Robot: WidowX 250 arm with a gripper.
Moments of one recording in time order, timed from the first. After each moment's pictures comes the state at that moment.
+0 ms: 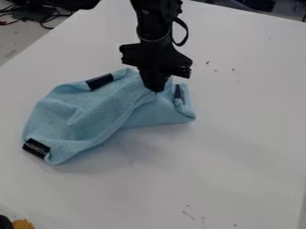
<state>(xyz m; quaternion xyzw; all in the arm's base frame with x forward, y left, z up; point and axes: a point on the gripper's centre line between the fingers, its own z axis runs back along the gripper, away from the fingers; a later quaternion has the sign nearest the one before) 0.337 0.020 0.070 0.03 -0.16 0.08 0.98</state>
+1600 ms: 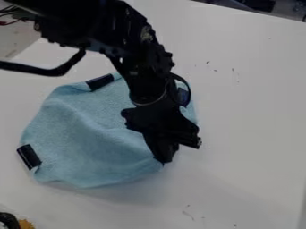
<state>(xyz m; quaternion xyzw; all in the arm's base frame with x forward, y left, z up) 0.241 -0.047 0.046 -0.10 -0.10 -0.01 0.99</state>
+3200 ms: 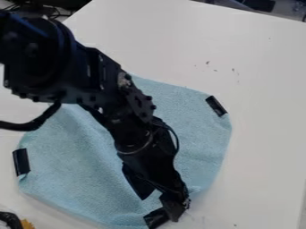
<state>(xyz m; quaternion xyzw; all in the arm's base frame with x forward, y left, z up) 0.189 -0.068 0.029 -0.13 -0.09 -0.13 0.98</state>
